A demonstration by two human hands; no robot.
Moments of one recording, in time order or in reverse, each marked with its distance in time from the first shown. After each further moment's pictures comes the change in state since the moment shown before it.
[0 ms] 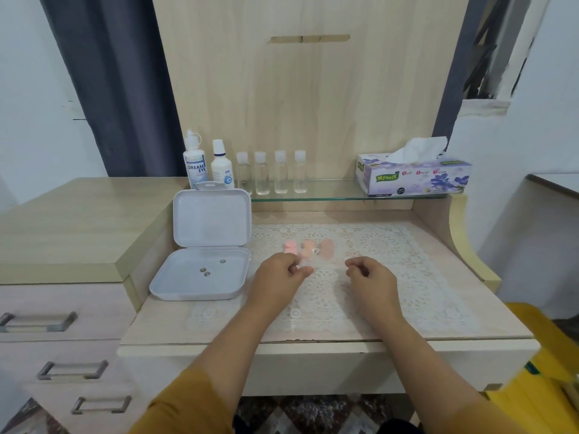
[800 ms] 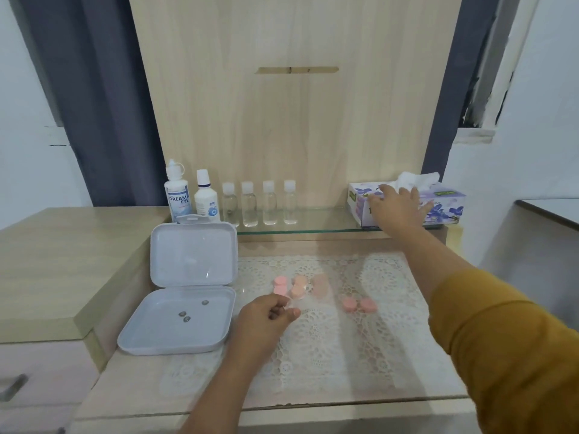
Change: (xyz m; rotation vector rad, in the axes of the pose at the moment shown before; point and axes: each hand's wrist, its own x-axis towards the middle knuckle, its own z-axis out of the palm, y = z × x) left_hand 0.013 -0.023 0.010 -0.305 -0.007 -0.153; right_hand 0.190 -0.082 -0.045 -0.796 0.162 -0.067
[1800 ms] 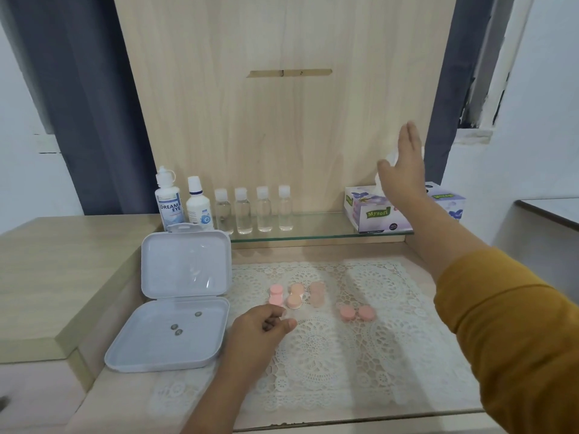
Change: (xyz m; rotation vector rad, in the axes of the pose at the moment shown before) left_hand -0.005 0.011 -0.004 -0.036 -0.008 0.005; right_hand 0.031 -0.014 -0.042 0.579 0.267 -0.278
